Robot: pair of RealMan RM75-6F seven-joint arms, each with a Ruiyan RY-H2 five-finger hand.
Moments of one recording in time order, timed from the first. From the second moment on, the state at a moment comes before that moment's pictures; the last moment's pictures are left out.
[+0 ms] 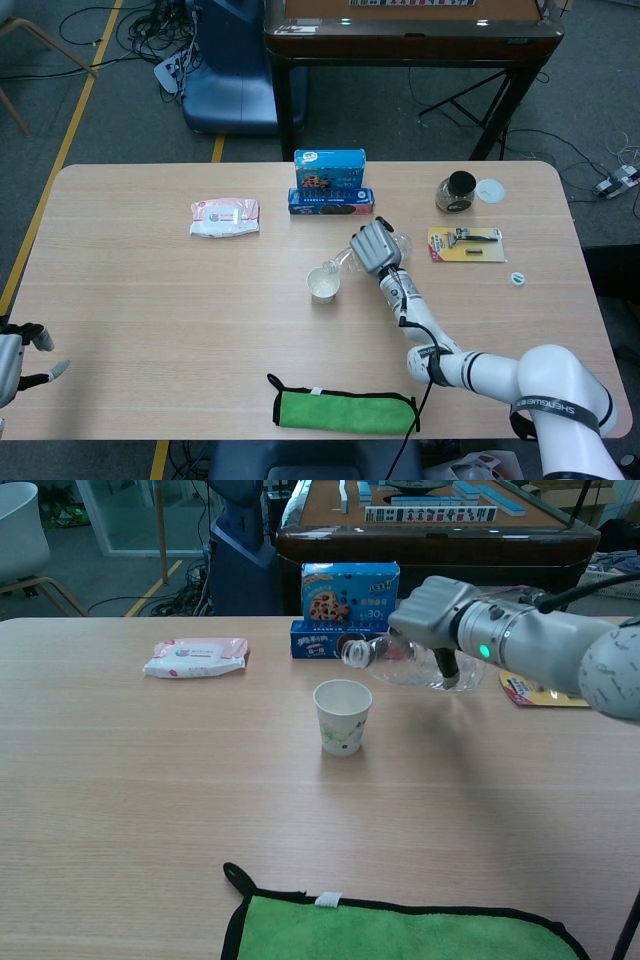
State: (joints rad) left arm -0.09 -1.10 -0.08 -1.60 1.42 1.48 0.09; right arm 1.08 -1.69 0.12 -1.14 -0.72 0.85 -1.07
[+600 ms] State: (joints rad) left arm -0.09 -1.11 -0.06 -1.59 1.43 1.46 0.12; right arm 0.90 -1.60 0.17 -1.22 -0.97 0.90 -0.47
